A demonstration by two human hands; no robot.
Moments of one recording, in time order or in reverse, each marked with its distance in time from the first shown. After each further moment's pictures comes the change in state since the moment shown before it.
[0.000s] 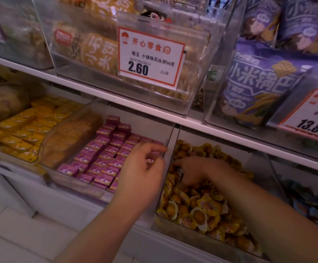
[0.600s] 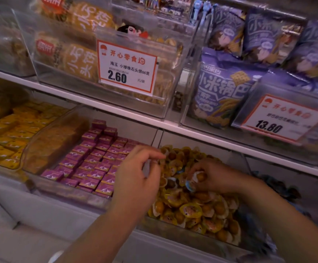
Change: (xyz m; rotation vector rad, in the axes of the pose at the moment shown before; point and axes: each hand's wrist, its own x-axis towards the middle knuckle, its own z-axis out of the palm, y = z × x) left_hand -0.015 0.020 0.014 0.113 0.036 0.338; right_hand -0.096 0.058 0.015 0.328 0.335 -0.088
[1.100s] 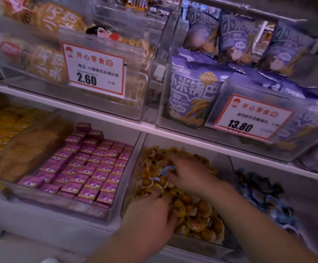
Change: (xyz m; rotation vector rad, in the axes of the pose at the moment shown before) left_hand -0.049 0.002 0.051 0.669 -0.710 0.016; right_hand 0.009 -0.019 0.020 -0.183 0.319 -0.090
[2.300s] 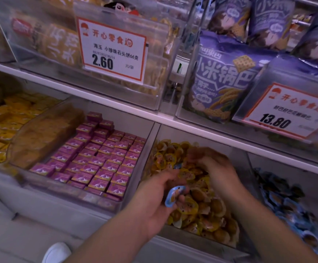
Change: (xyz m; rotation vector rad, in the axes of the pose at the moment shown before) left_hand 0.023 0.002 -0.028 -2.089 -0.097 -0.755; right_hand -0.025 -0.013 -0.003 0.941 0.236 0.376
